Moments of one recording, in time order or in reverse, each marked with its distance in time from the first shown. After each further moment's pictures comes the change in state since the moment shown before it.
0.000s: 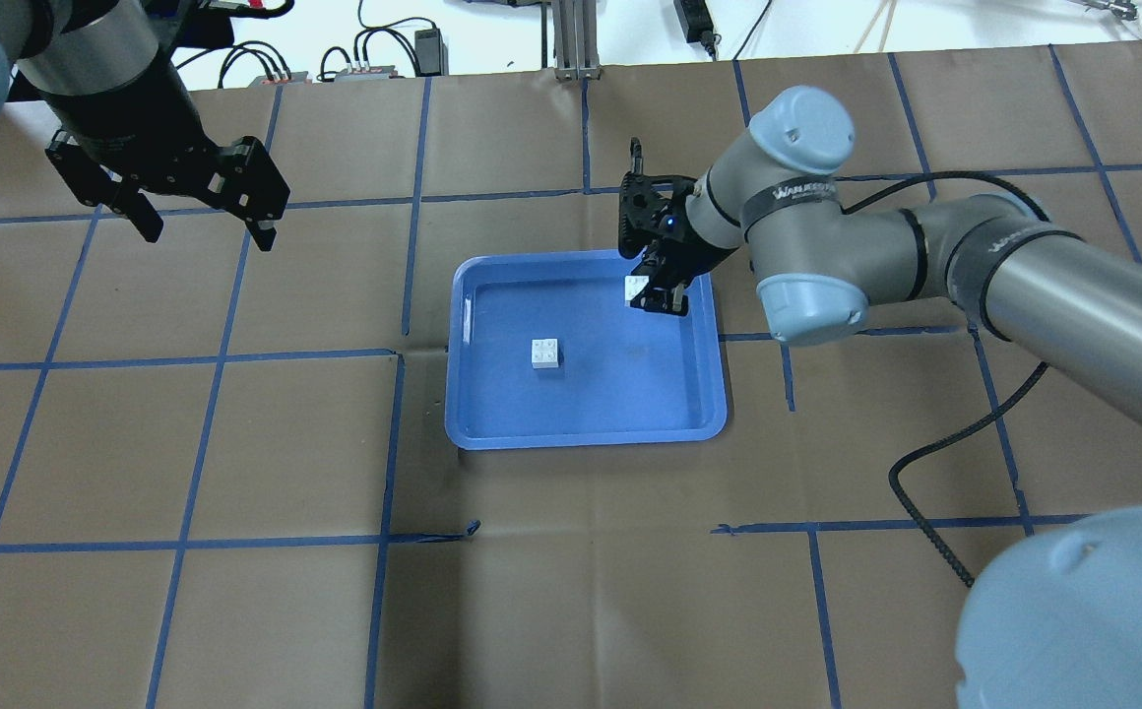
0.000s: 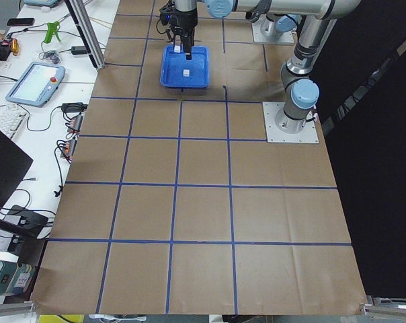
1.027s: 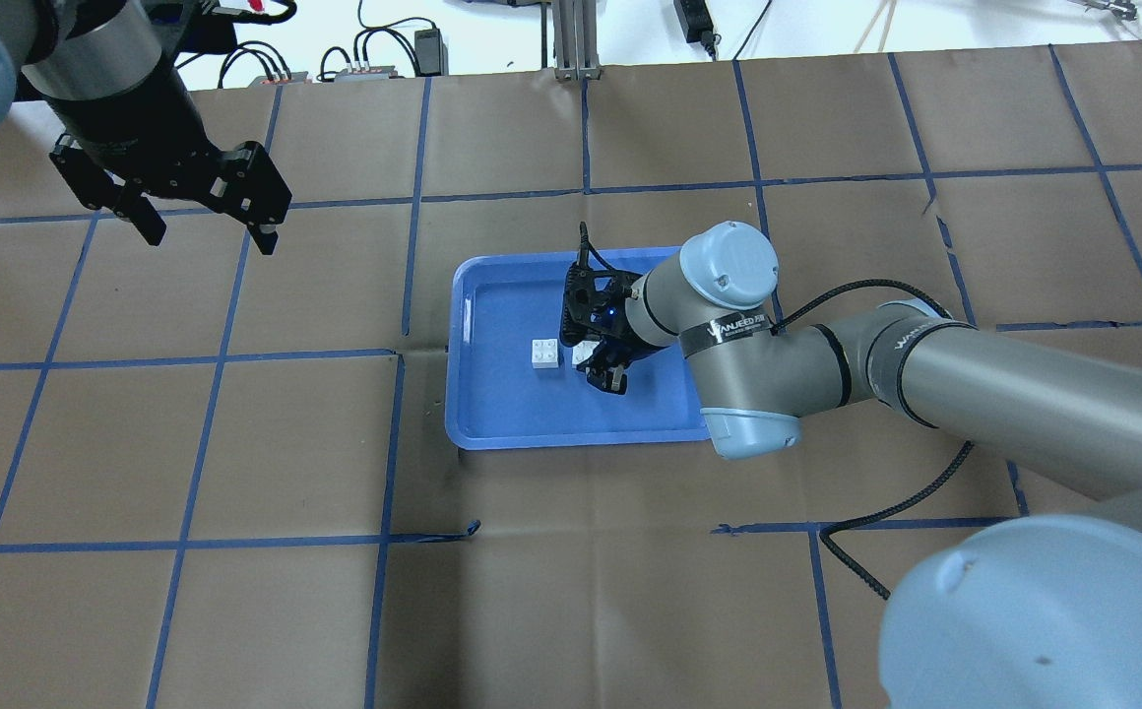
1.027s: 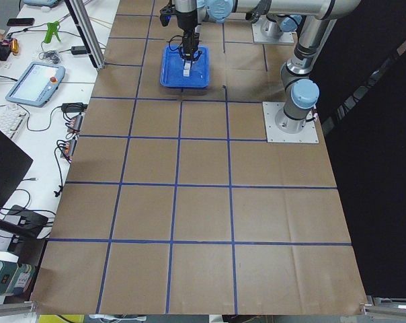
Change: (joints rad) left arm 0.000 0.000 -0.008 0.003 0.000 0.006; right arm 0.090 0.072 0.119 -0.290 0.000 0.142
